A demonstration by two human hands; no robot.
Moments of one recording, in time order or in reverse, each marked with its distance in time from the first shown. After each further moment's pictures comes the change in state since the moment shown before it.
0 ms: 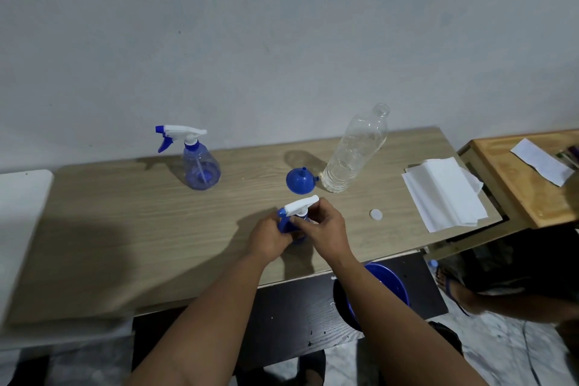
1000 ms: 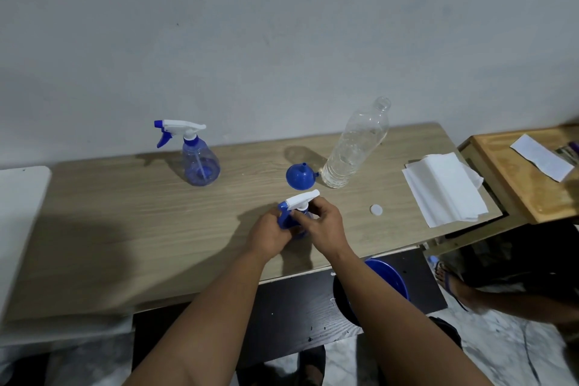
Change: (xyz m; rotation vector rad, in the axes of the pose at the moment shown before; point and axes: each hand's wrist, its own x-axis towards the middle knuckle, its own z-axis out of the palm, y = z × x) left_hand -0.004 0.003 -0.001 -0.013 0.012 0.040; right_hand 0.005 0.007 0.007 0.040 -0.015 -0.001
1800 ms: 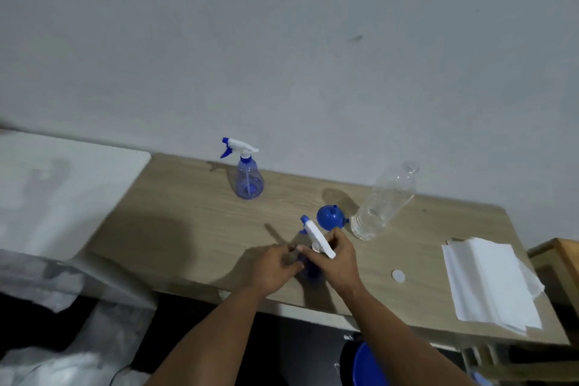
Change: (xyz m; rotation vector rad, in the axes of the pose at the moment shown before) left_hand -0.076 0.037 -0.008 0.096 0.200 -0.116; right_hand 0.006 -0.017 -0.030 -0.022 -0.288 -0.101
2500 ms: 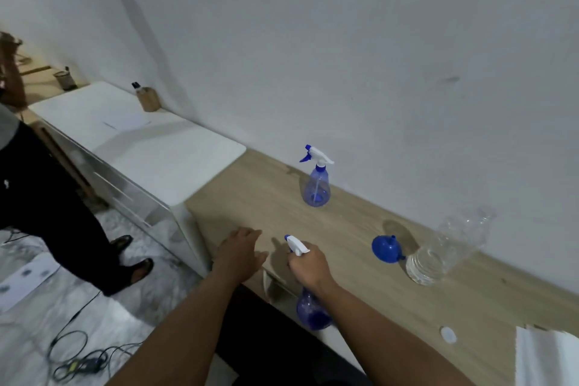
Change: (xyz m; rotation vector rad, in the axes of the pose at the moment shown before) left_hand -0.089 -0.098 -0.070 0.428 0.430 -0.270; right_hand -0.030 -0.033 0.117 -0.363 -0.481 0.142
